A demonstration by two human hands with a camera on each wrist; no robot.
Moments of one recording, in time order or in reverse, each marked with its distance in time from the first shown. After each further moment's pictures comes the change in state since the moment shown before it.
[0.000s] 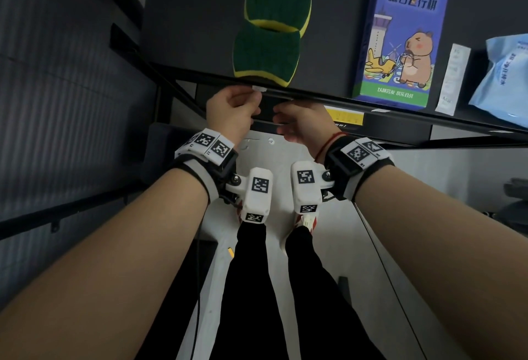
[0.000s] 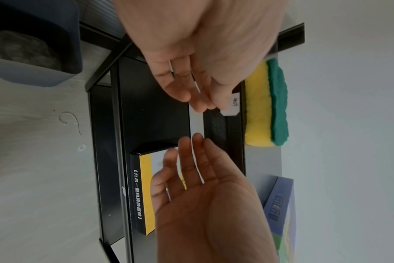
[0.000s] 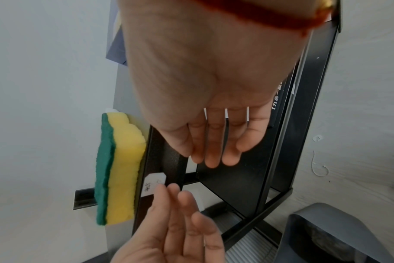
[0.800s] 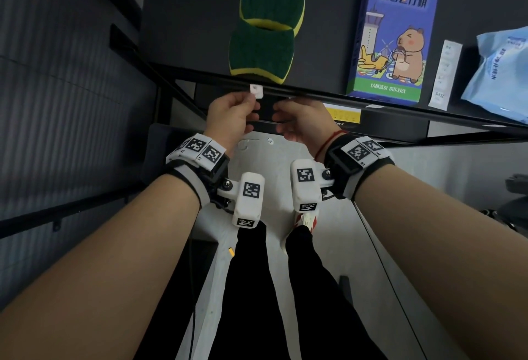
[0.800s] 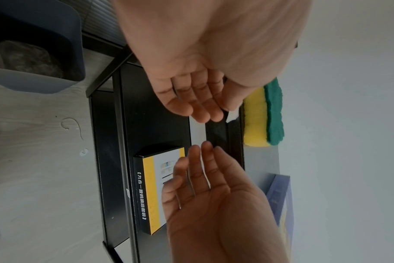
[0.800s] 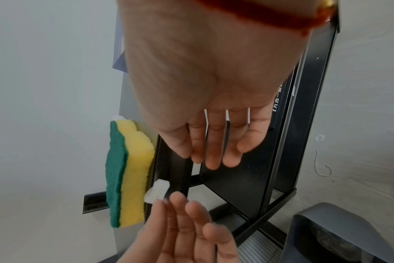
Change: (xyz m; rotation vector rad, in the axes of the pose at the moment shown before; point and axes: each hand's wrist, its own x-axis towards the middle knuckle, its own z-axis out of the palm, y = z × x) left_hand -0.017 0.005 -0.005 -0.019 -0.137 -0.097; right_hand -0.010 -0.001 -0.006 0.036 -0.009 -0.012
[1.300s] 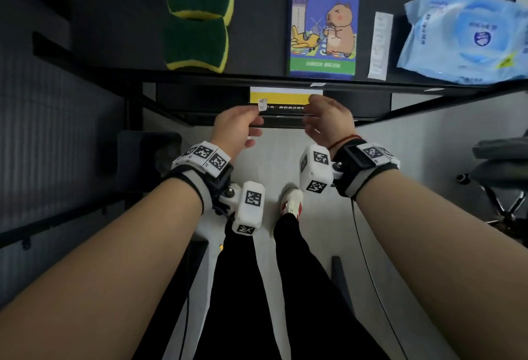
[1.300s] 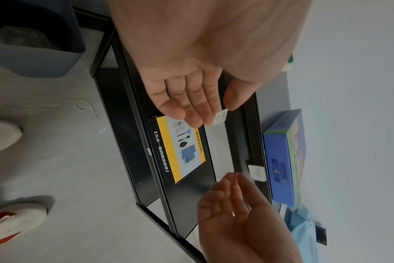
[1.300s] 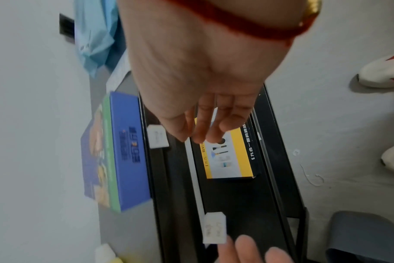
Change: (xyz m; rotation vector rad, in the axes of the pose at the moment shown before) left_hand -0.037 -0.015 0.079 0.081 -0.145 -0.181; right_hand -0.033 0.035 -0.112 0.379 0.361 0.010
